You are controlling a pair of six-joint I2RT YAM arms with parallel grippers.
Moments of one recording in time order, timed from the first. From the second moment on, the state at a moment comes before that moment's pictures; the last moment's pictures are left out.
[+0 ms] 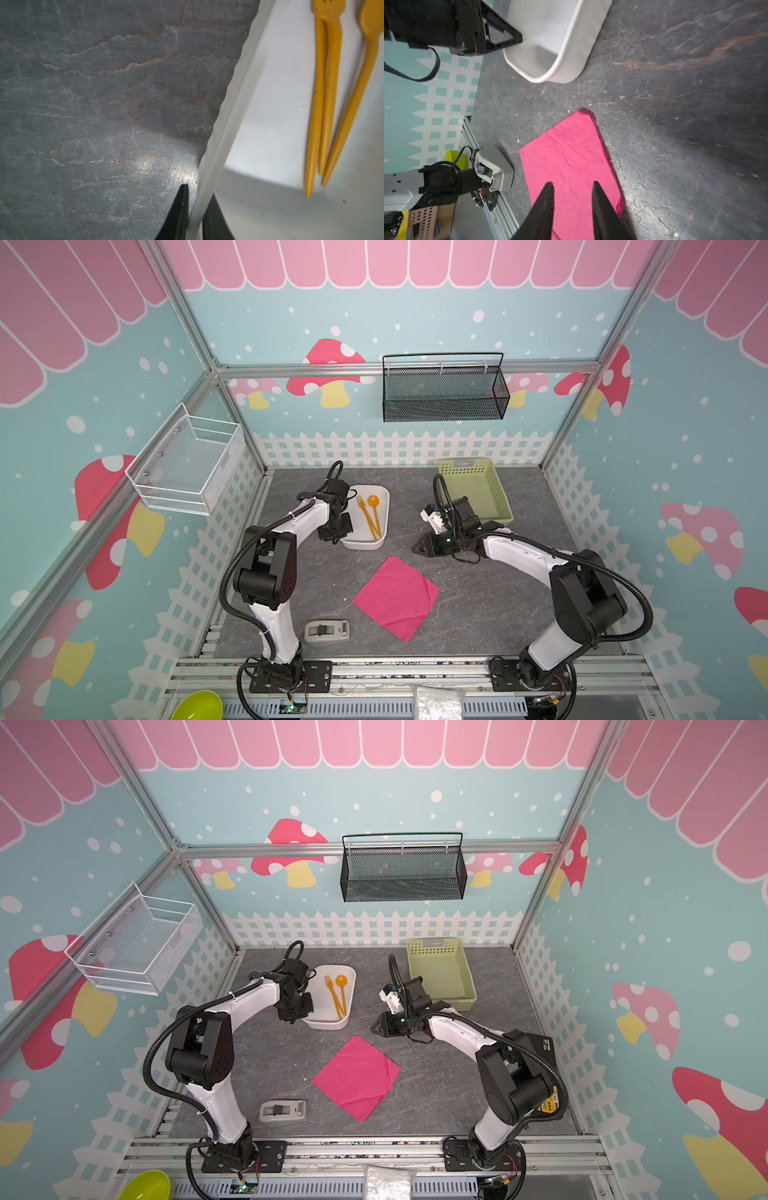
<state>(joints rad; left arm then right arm) -0.22 1.89 1.37 -0.79 -0.06 -0.52 0.53 1.66 1.05 -0.32 -0.56 0.37</state>
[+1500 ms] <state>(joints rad) -0.22 1.74 1.36 -0.78 -0.03 -0.52 0.58 1.92 1.11 -0.26 -0.46 0.34</state>
